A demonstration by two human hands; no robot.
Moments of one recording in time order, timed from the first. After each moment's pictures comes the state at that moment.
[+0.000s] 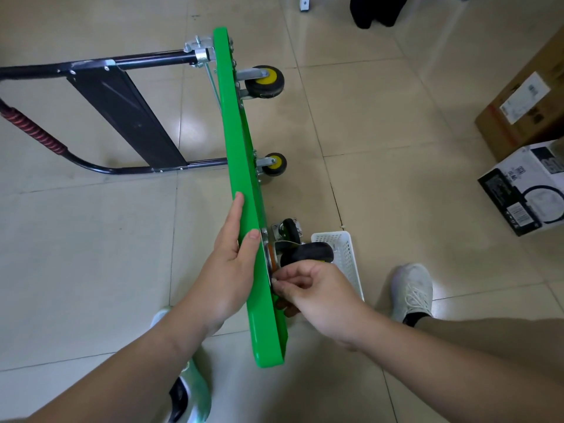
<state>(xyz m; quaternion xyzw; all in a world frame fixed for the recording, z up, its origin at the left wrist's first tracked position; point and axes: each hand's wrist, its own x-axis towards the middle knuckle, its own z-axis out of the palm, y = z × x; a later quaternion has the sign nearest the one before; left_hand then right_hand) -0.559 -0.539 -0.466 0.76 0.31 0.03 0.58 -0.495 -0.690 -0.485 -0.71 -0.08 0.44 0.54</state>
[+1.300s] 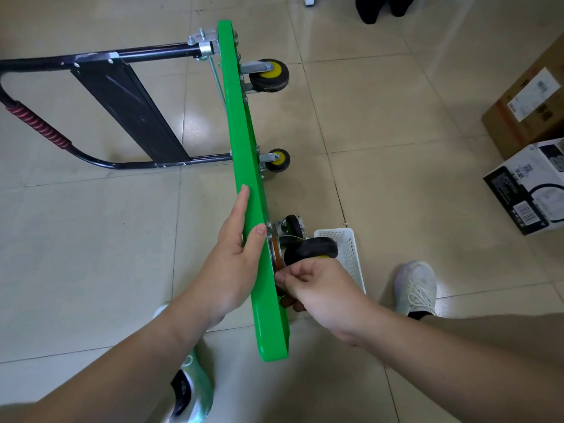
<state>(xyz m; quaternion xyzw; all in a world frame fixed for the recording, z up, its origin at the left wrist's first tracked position) -0.560 -0.536 -0.472 0.77 0.28 0.03 0.57 -0.497 -0.686 -0.482 -0.68 -0.04 0.48 0.55</state>
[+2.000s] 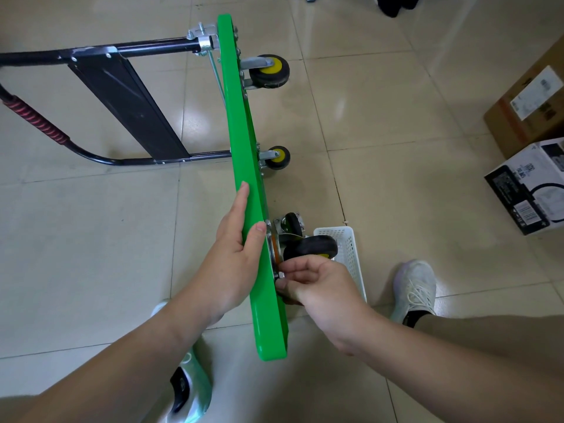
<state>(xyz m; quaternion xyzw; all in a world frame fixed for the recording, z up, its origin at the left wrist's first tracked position) -0.557 -0.538 -0.470 0.78 0.28 0.03 0.55 -0.504 -0.689 -0.488 -0.68 0.02 0.42 0.60</state>
